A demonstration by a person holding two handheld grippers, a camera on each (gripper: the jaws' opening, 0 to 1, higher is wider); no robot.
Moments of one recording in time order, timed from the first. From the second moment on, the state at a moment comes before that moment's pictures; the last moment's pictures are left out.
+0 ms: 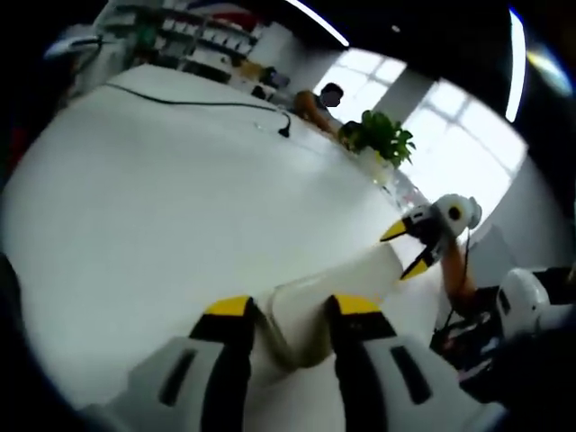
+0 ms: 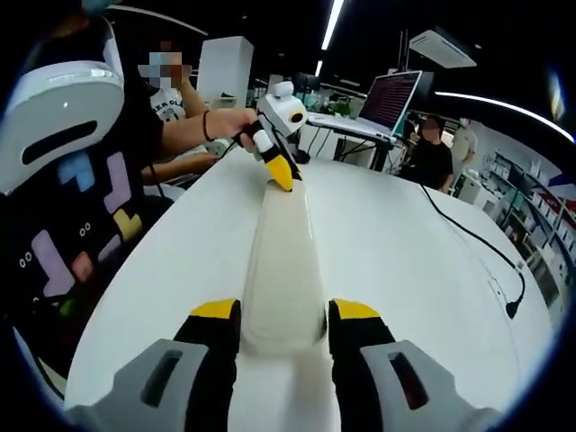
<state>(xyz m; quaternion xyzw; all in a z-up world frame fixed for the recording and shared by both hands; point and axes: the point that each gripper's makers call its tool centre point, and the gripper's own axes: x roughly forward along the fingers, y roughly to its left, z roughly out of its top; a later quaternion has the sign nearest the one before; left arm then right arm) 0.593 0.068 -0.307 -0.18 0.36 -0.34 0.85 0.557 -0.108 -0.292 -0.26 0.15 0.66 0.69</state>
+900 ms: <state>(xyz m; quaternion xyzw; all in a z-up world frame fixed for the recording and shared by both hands) 0.605 0.042 -0.305 -0.20 0.35 -0.34 0.85 0.565 -0.047 -0.282 -0.26 0.21 0.65 0.68</state>
